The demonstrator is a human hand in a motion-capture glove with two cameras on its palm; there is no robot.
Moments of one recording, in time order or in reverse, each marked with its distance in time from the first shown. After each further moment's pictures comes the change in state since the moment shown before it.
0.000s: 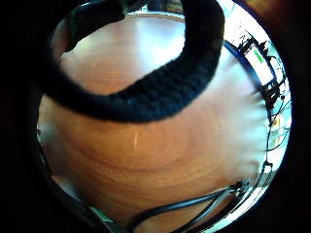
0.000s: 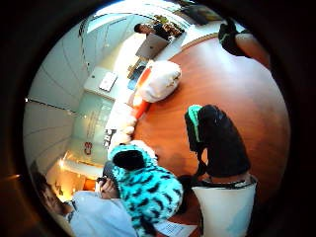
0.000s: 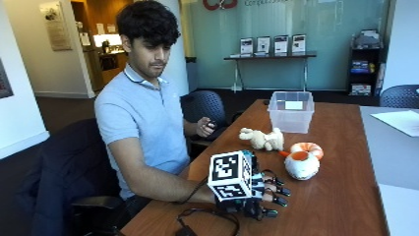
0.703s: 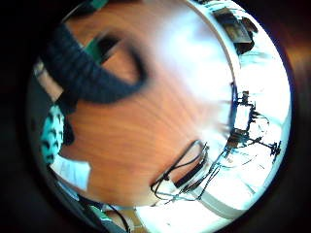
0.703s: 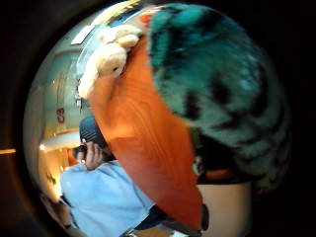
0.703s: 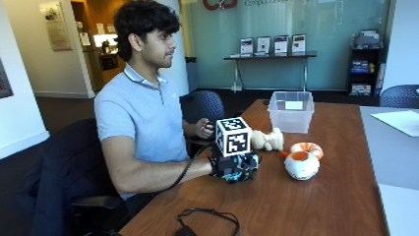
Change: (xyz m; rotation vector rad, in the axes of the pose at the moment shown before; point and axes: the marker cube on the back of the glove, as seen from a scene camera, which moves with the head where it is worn) arm -0.127 0.047 0.037 -0.400 0.324 -0.409
